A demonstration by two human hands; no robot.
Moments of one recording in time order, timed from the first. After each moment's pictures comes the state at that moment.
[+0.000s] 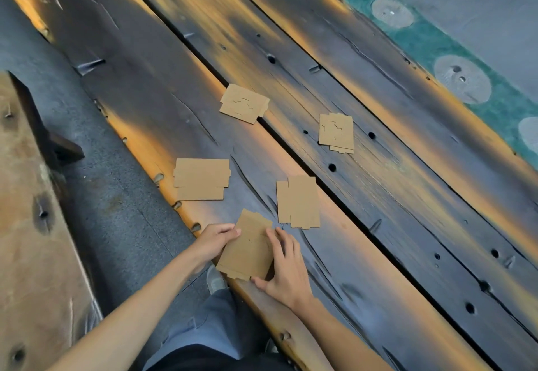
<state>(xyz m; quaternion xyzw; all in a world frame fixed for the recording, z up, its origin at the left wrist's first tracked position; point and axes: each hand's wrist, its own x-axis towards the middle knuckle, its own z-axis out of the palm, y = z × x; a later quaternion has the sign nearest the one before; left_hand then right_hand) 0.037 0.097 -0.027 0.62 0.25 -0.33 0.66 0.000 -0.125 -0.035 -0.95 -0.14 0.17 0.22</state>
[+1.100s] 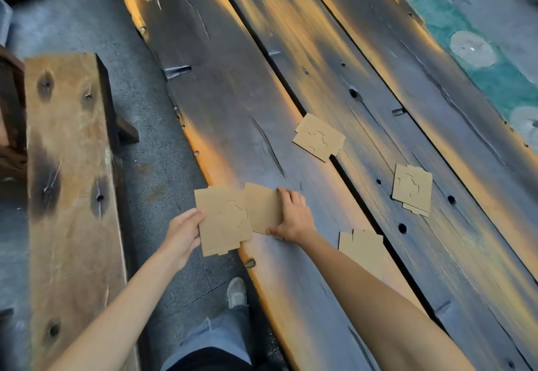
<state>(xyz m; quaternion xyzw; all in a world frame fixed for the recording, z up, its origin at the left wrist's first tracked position) 0.073 0.278 -0.016 0.48 0.49 -0.07 0.72 0.214 0.056 -0.059 -0.93 -0.20 0.27 0.13</state>
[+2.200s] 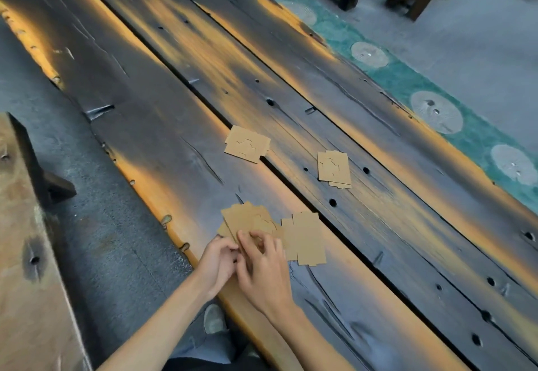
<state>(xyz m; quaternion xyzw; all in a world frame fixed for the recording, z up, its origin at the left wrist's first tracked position) 0.075 0.118 0.033 0.35 0.20 -0.20 0.89 0.054 -0.016 0.055 -0.96 -0.12 0.02 0.27</state>
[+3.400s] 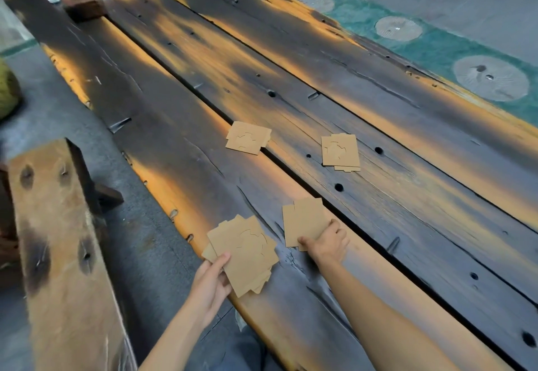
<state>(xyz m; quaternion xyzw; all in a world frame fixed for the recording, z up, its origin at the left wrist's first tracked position) 0.009 0.076 0.008 0.42 0.40 -0.11 0.81 0.126 -0.166 -0.047 -0.89 0.28 0.19 0.29</state>
